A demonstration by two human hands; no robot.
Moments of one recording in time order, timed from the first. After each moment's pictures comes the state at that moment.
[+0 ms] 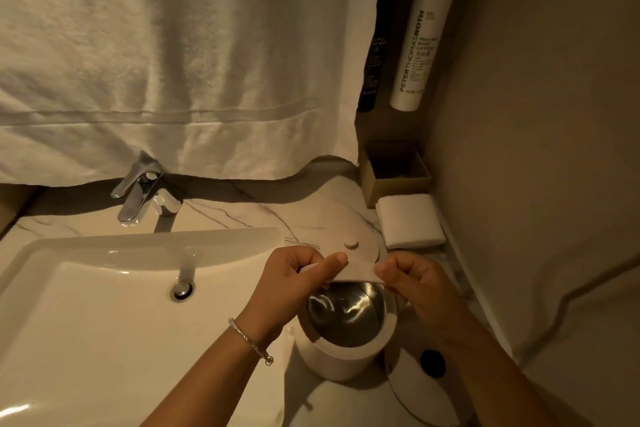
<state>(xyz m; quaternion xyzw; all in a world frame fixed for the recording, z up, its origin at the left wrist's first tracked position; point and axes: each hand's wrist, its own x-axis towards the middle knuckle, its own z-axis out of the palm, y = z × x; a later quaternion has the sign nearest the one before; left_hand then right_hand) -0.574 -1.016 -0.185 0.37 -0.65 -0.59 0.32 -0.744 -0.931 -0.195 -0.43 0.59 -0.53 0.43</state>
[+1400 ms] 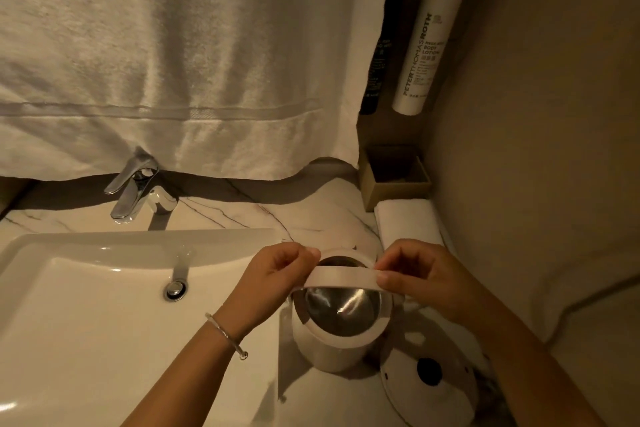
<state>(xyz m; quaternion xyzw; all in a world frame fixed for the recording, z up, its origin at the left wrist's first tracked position) -0.561 -1.038 -0.195 0.38 -0.70 -0.53 0.29 -0.770 -0.939 -0.170 -0.55 0.59 -0.40 0.43</state>
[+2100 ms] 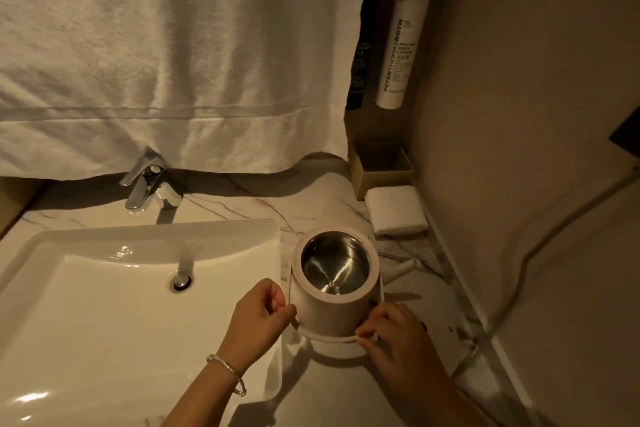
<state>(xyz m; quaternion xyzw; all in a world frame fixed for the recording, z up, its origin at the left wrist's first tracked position) -0.520 -0.979 -0.257 0.51 -0.69 -0.46 0.24 -0.707 -0.849 -0.266 -0.62 0.69 -0.35 0.12</state>
